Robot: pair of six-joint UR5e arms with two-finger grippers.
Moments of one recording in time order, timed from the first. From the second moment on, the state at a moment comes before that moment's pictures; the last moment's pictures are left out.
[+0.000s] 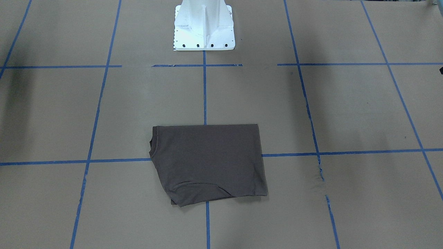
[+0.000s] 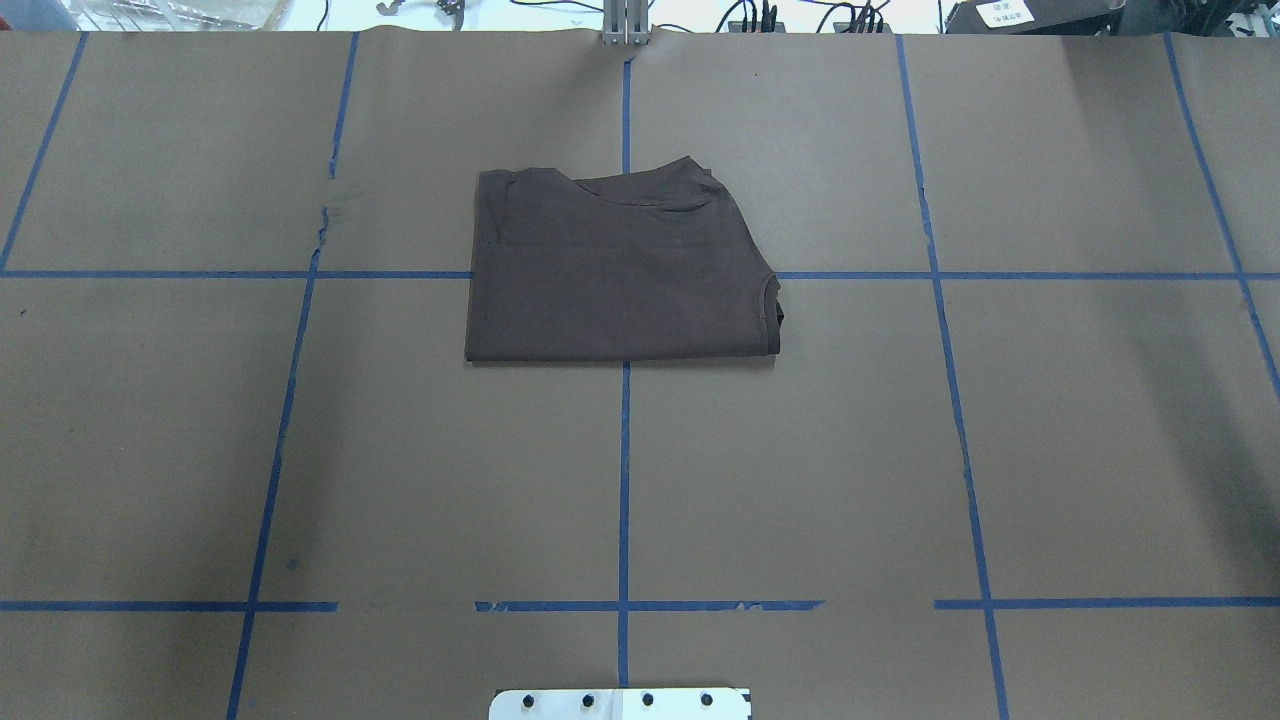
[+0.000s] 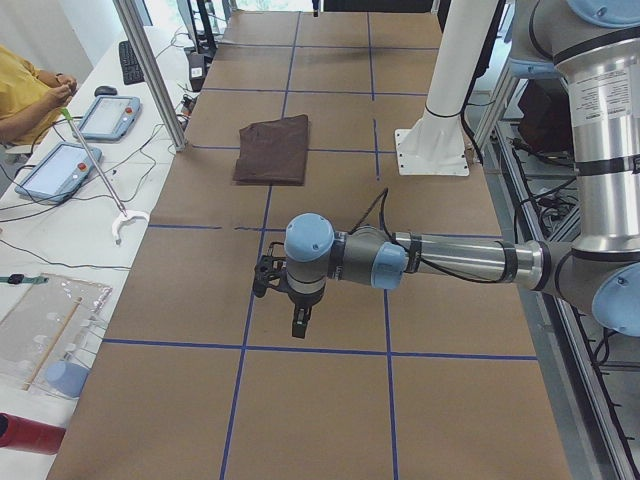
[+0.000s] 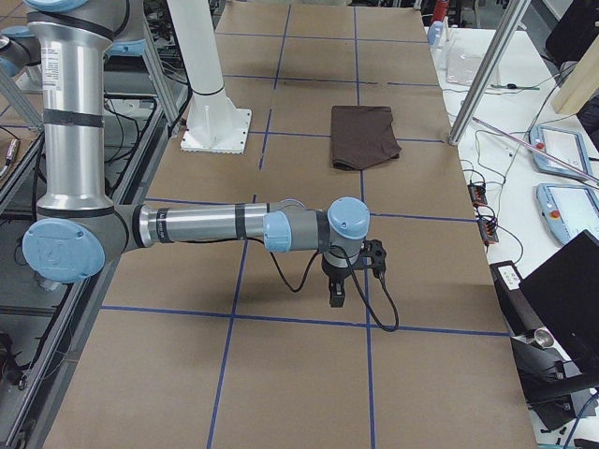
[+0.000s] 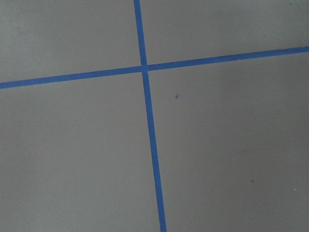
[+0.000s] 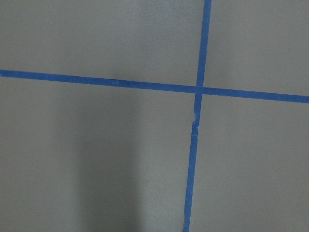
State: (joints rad) left arm -1.52 -1.37 -1.84 -1.68 -2.36 -0.04; right arm 1.47 -1.61 1.71 -1.57 2.34 0.06
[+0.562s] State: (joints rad) left arm -1.52 -1.41 -1.90 -1.68 -2.36 -0.03; right arm 1.48 -1.60 1.71 -1.57 2.34 0.07
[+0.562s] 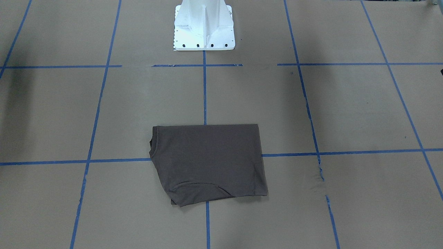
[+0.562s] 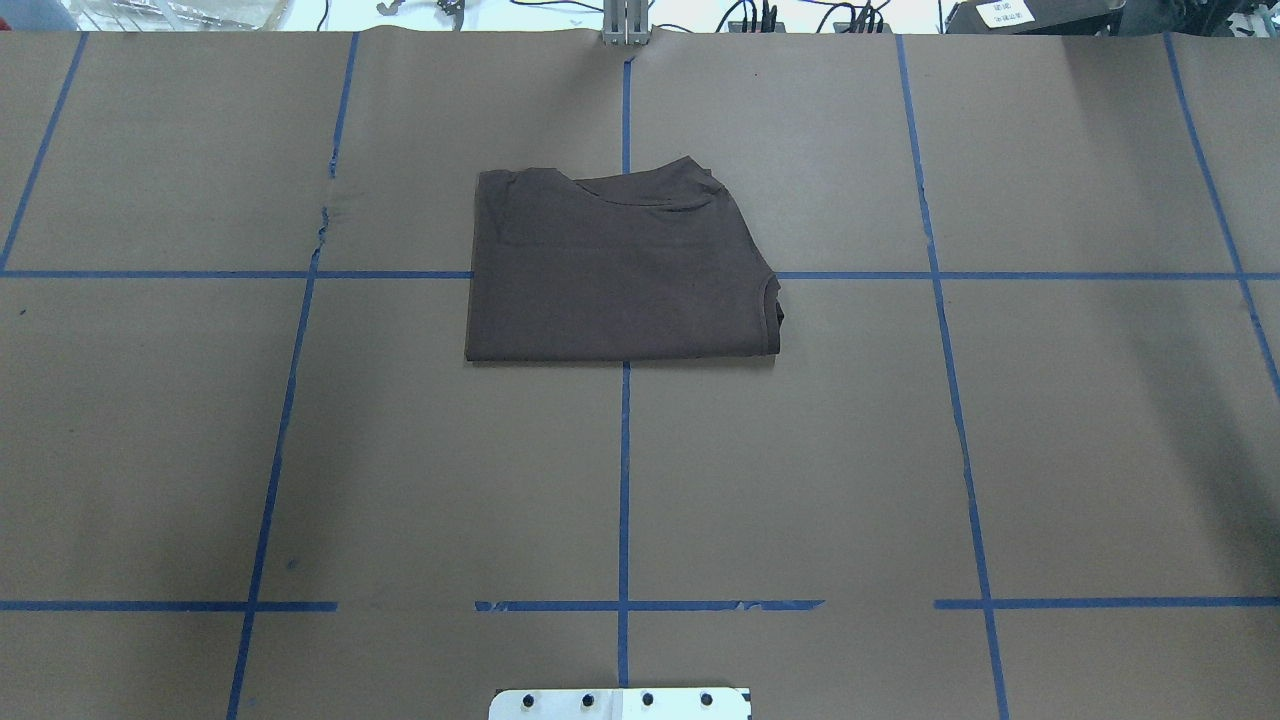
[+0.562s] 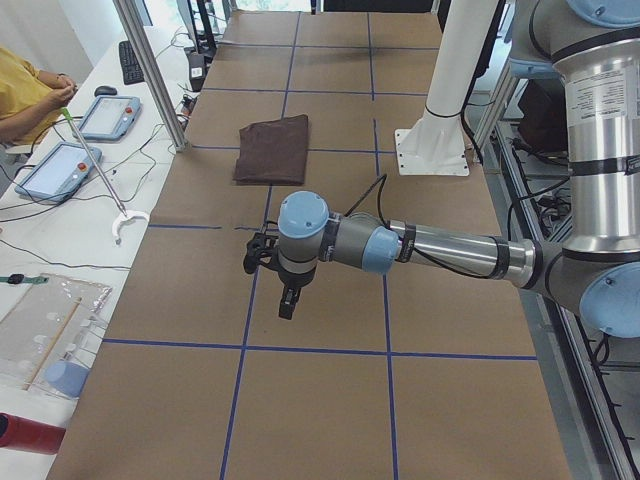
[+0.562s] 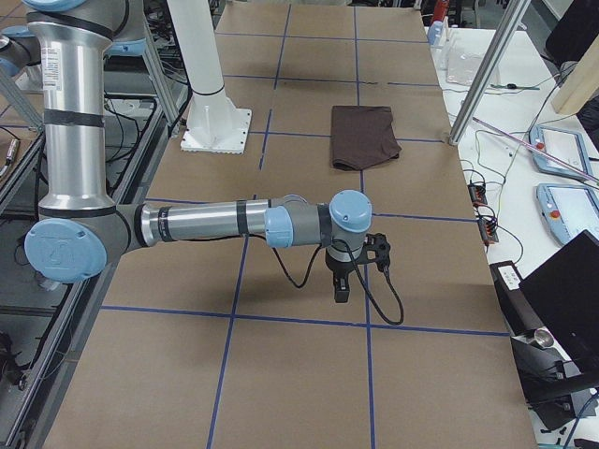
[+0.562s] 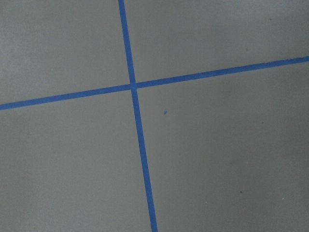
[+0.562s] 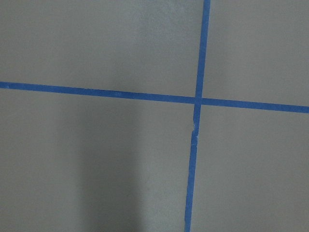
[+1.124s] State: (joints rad) left arm -1.52 -1.38 -1.97 -1.67 -2.36 -0.03; right arm 1.50 -1.60 1.71 -1.57 2.34 0.08
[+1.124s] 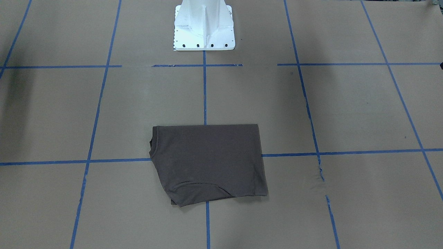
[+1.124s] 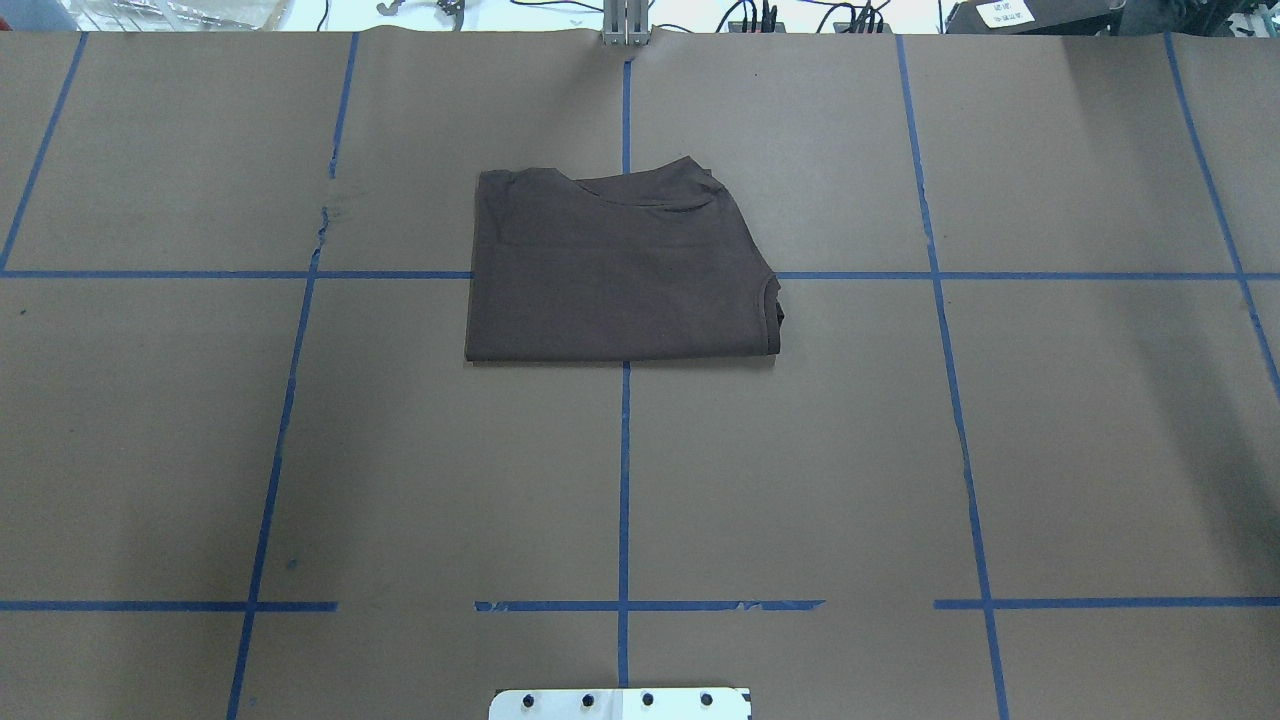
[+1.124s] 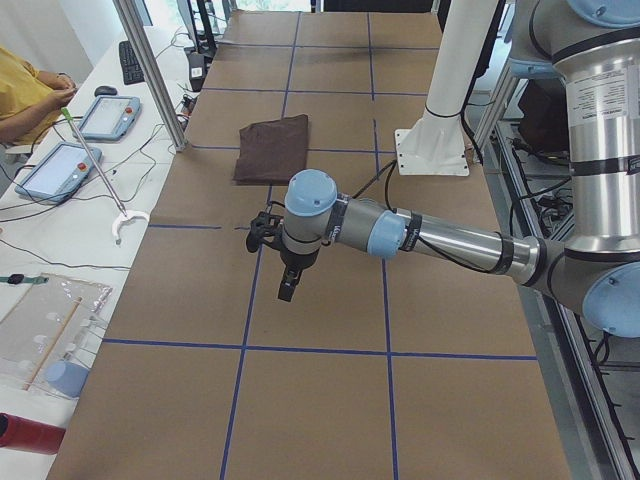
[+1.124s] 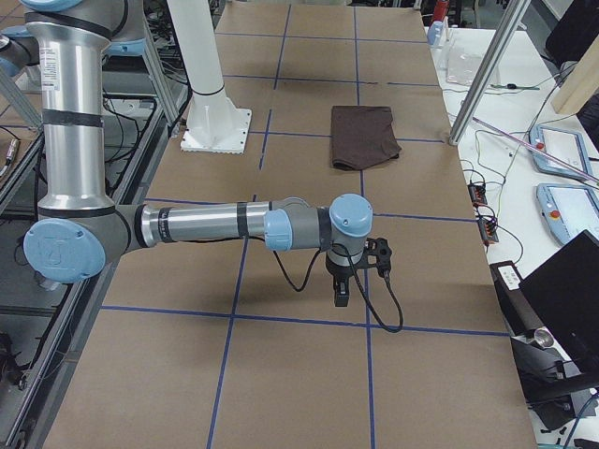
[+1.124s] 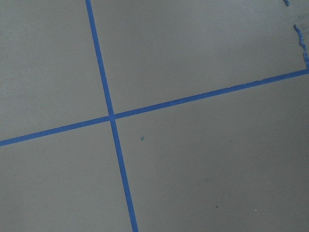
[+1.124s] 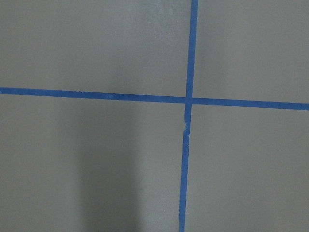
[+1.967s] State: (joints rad) left arm -1.51 -1.36 -1.98 -1.68 -2.36 -0.03; right arm 1.52 -1.61 1.74 -1.57 2.34 0.08
